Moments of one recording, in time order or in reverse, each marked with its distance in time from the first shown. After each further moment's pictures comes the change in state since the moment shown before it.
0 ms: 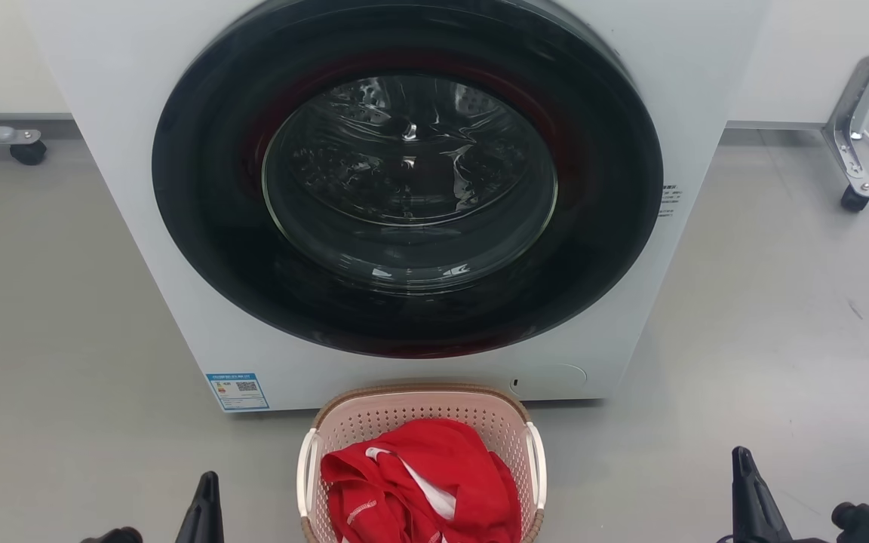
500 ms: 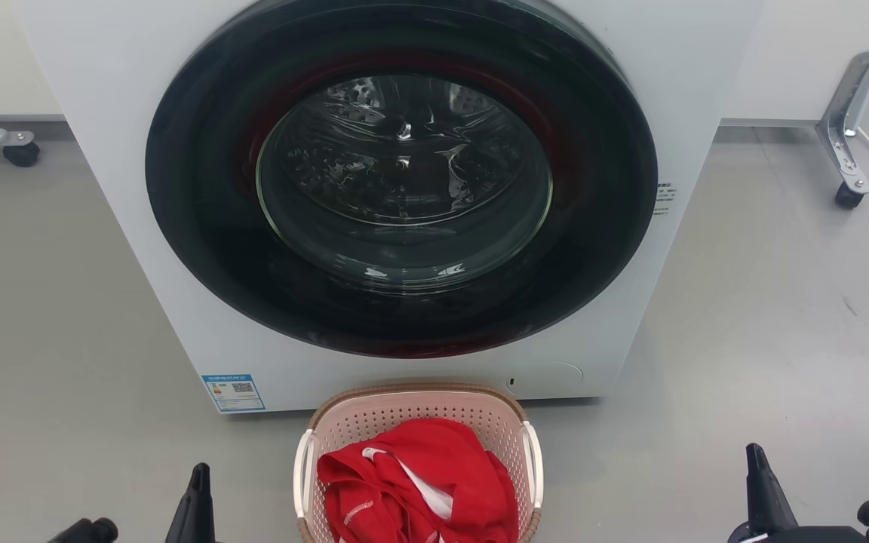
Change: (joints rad) left arm -0.041 -0.008 0.046 0.033 -0.206 -0.036 0.058; right arm -0.036 0.003 -0.053 0.041 0.224 0.039 0.057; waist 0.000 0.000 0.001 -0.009
